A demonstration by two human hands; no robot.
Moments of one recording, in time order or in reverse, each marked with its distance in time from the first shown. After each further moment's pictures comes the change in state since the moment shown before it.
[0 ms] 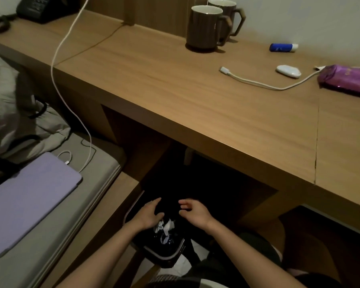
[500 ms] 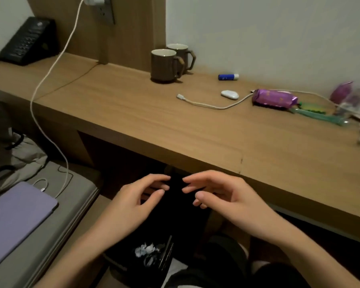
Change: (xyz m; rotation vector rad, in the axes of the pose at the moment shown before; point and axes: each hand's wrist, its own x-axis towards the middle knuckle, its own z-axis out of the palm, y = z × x) left_hand -0.185 0.175 -0.073 -0.136 0.398 0.668; right_hand -0.252 -0.102 -0.138 0.084 0.155 -0.645
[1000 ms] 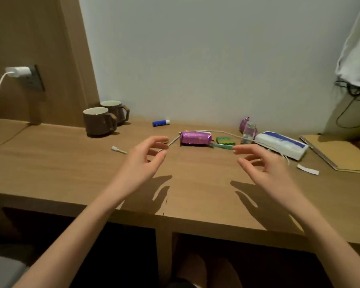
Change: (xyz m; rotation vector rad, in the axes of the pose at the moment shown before) left_hand 0.148 0.148 0.037 -0.038 0.077 0.333; right_hand -0.068 0.010 -0.182 -0.615 0.801 -0.045
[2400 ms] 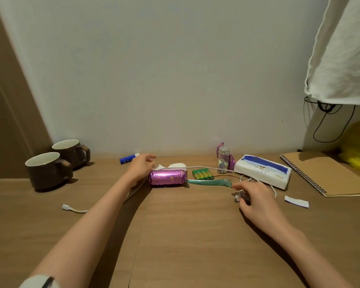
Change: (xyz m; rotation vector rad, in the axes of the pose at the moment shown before) left_hand 0.226 -0.095 0.098 0.176 -0.182 -0.232; right_hand 0.054 0.116 0.004 -0.322 -0.018 0.221
